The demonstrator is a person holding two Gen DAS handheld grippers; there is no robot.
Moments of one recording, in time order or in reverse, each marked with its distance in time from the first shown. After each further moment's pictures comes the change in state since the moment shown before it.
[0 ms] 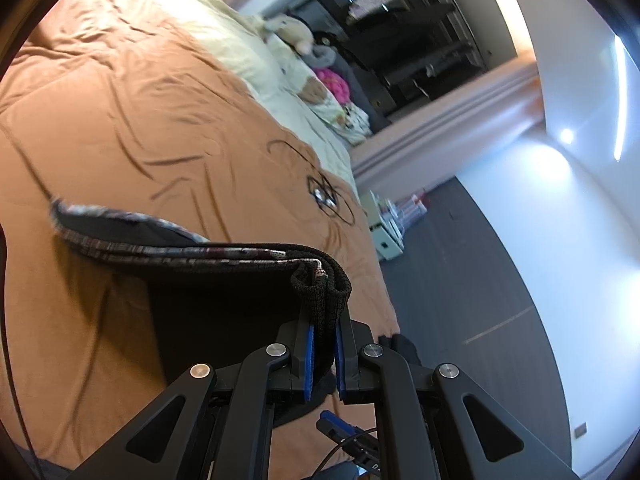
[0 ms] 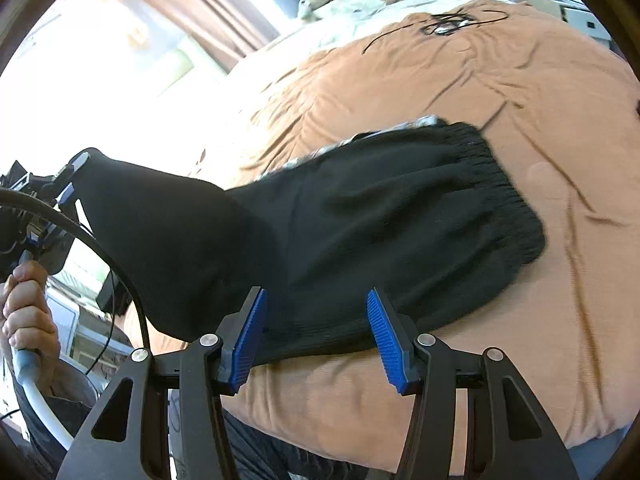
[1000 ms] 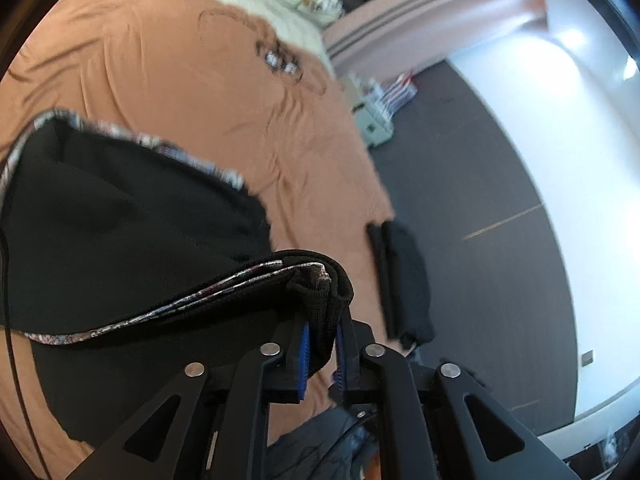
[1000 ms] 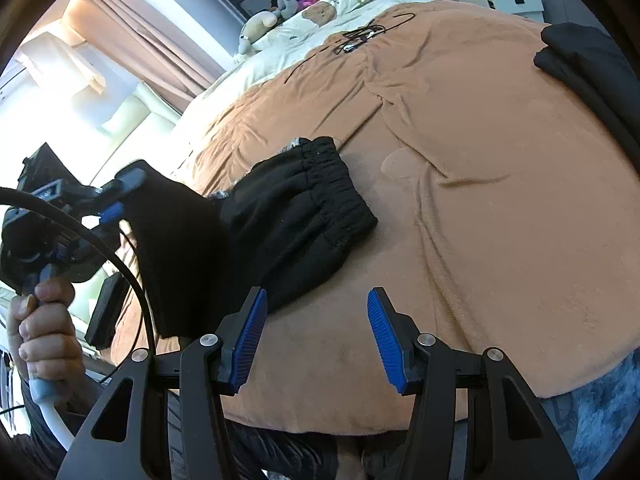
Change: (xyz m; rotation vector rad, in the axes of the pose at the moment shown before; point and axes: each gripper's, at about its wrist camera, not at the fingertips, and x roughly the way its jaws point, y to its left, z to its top) left arm 0.159 -0.054 -0.100 0.096 0.420 -0.004; right arm -0.077 -0.068 -0.036 0.106 -0.042 -0.061
